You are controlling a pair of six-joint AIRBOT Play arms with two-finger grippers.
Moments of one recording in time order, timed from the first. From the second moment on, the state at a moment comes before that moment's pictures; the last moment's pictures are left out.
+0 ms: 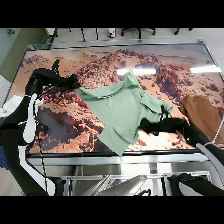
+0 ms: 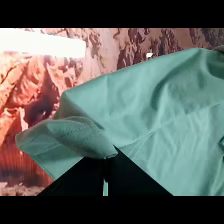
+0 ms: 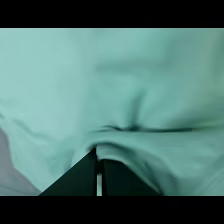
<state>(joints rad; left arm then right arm) 0.02 -1.94 1.83 -2.28 1.15 1.66 0.14 -1.20 0.58 2.53 -0.73 -1.68</state>
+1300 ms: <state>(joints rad) 0.40 -0.74 1.49 -2.50 0.87 1.52 -0.23 -0.99 1.76 2.50 -1.21 -1.90</state>
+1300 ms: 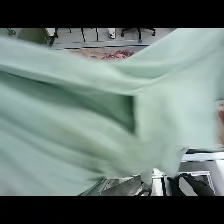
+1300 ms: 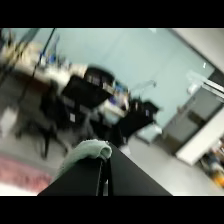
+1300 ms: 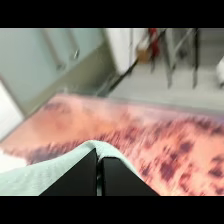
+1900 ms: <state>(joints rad) 0.06 -1.71 1.33 -2.39 0.65 1.58 -0.07 -1.70 1.55 2.42 -0.90 -1.91</state>
